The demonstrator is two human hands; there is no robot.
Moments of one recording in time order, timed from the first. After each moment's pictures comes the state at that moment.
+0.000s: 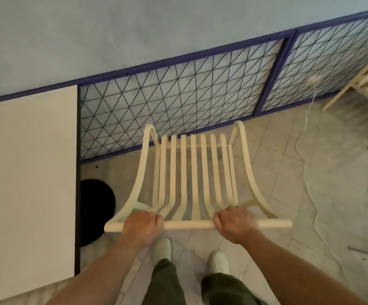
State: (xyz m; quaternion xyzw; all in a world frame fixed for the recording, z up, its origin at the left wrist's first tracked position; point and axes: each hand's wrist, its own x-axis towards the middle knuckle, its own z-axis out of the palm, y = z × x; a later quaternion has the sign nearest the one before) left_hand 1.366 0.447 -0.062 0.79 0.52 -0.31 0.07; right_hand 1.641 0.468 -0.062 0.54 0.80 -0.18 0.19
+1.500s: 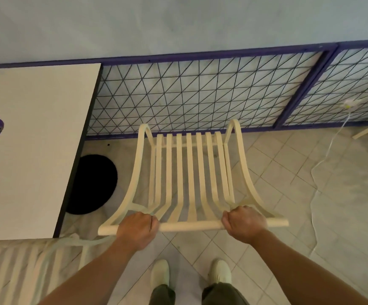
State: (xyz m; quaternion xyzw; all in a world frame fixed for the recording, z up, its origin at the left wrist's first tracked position) left_hand 1.428 0.407 -0.088 0.78 0.58 -0.21 0.08; right_hand 1.732 0.514 -0.064 0.48 0.84 -0.16 0.19
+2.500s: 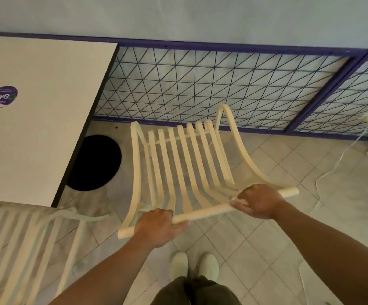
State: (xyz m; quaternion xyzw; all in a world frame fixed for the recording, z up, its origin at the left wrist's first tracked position) left_hand 1.513 0.408 -0.088 0.60 0.75 -0.13 0.26; right_hand 1.785 0.595 -0.068 0.37 0.89 -0.16 0.22
